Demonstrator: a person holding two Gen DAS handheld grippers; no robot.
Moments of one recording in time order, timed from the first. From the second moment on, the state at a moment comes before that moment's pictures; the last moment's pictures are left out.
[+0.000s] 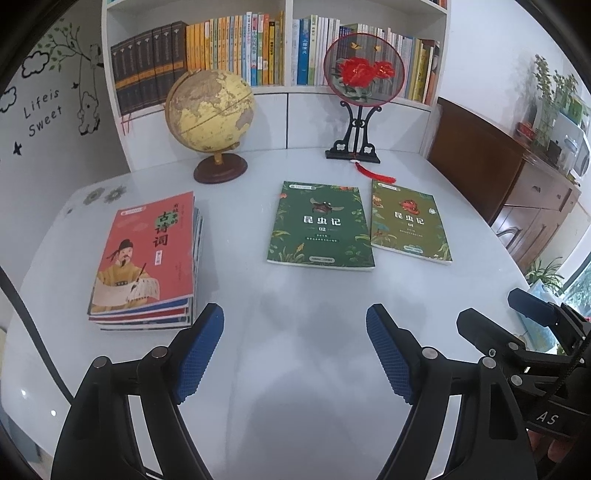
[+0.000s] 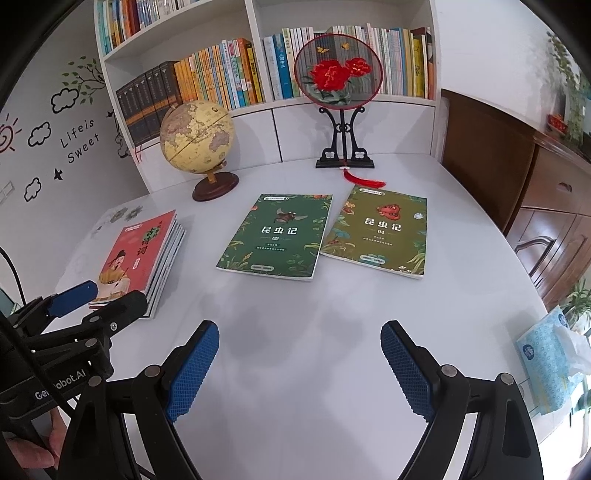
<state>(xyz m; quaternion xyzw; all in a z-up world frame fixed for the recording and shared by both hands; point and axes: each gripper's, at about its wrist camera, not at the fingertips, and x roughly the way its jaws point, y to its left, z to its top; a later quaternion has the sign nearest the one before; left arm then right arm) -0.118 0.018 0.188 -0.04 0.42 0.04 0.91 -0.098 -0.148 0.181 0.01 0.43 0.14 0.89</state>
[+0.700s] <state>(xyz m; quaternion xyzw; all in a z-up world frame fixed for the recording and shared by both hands) -0.118 0.017 0.185 -0.04 0.43 0.06 0.90 -0.103 -0.143 0.184 0.00 0.41 0.15 0.90</state>
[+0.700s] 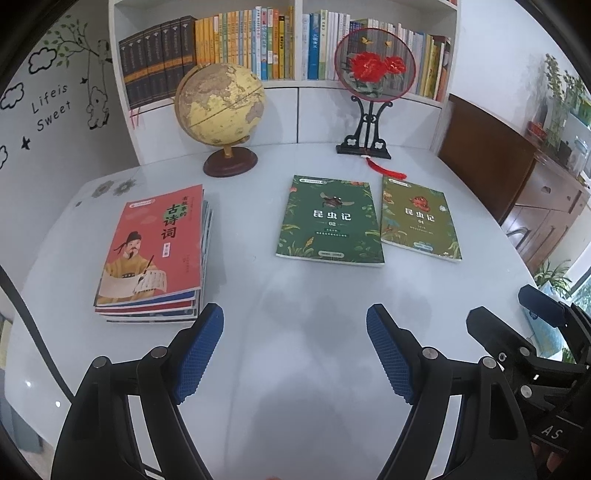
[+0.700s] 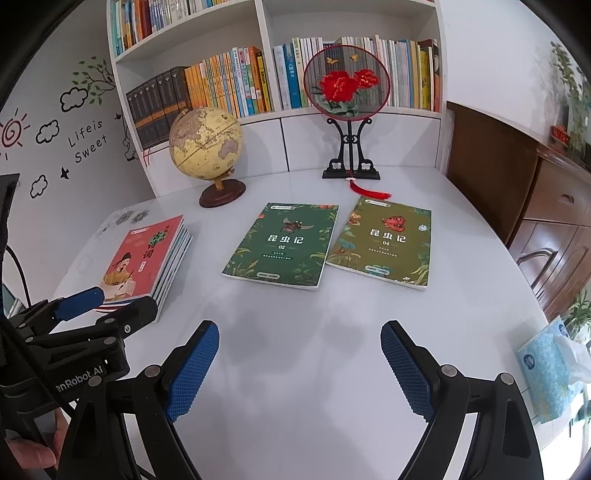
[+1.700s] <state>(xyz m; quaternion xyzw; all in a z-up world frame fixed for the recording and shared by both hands) -0.105 0.017 0.181 -0.02 0.43 0.06 0.90 -0.089 -0.142 0.176 0.01 0.42 0.15 0.89</state>
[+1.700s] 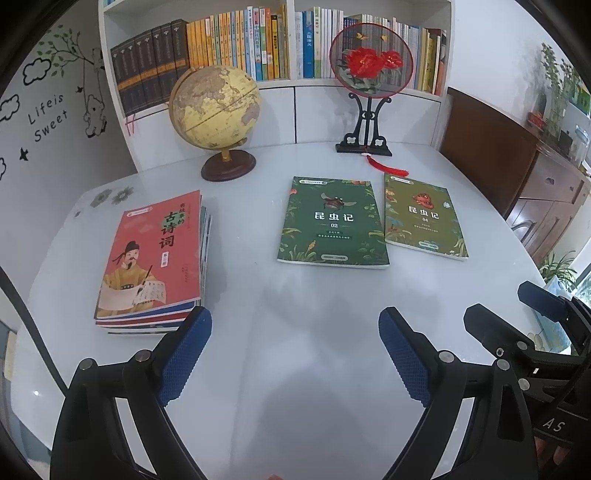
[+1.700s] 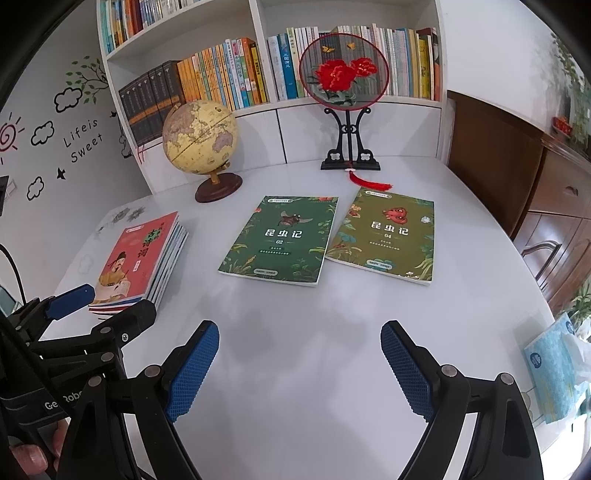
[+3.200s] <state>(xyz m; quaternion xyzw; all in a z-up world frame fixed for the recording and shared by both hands) -0.048 0.013 0.146 -0.06 0.47 0.01 0.88 -0.041 -0.159 0.150 0.02 0.46 0.10 0.88</state>
